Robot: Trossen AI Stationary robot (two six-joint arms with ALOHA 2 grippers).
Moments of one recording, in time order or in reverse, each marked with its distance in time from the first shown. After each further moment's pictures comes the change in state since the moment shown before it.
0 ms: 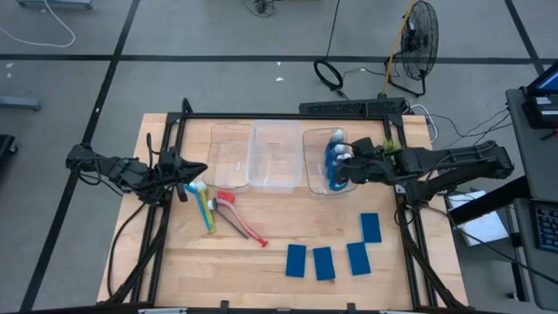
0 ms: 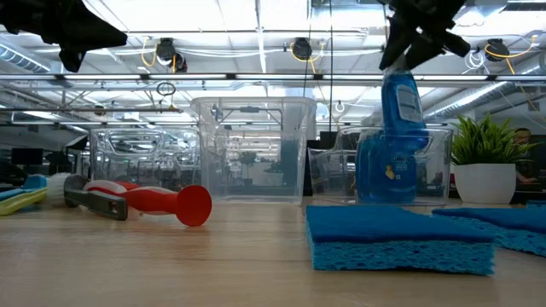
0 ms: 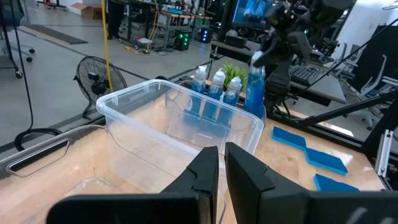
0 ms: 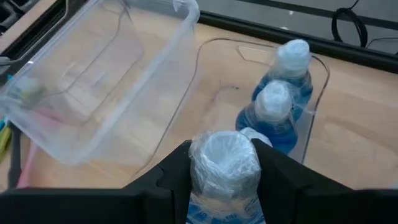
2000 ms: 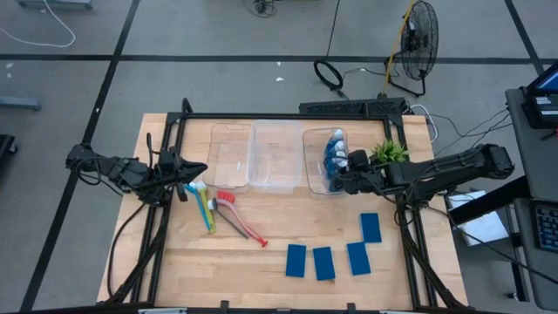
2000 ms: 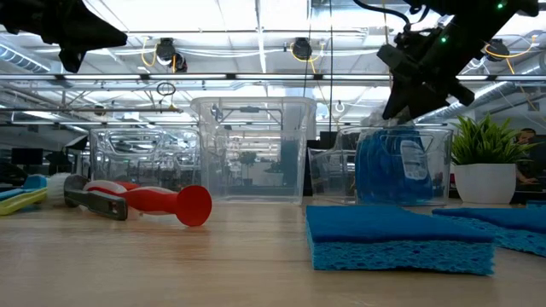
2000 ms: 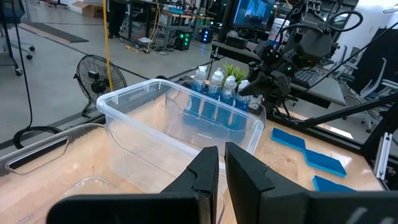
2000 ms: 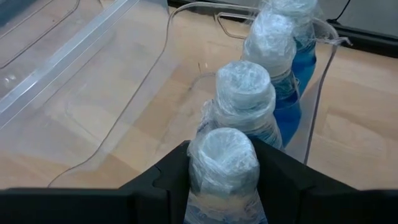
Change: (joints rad) left arm 0.000 0.000 0.000 0.000 -0.003 -0.014; right arm 0.000 -0.001 -0.338 0.324 0.075 -0.029
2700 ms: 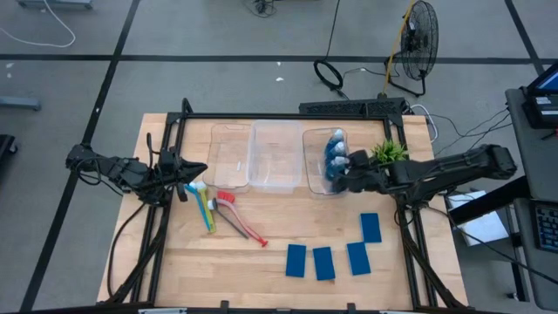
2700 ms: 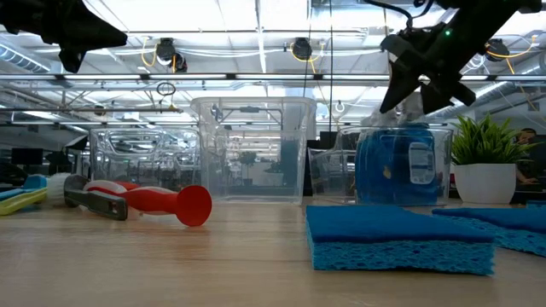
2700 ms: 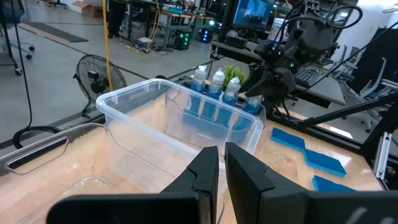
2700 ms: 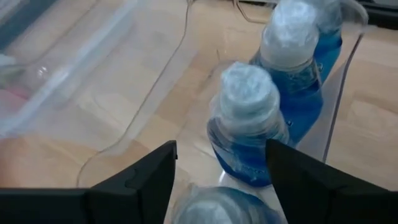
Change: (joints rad) left arm 0.000 0.000 0.000 0.000 0.001 -0.001; right arm 0.000 -0.053 -0.002 0.010 -0.086 0.001
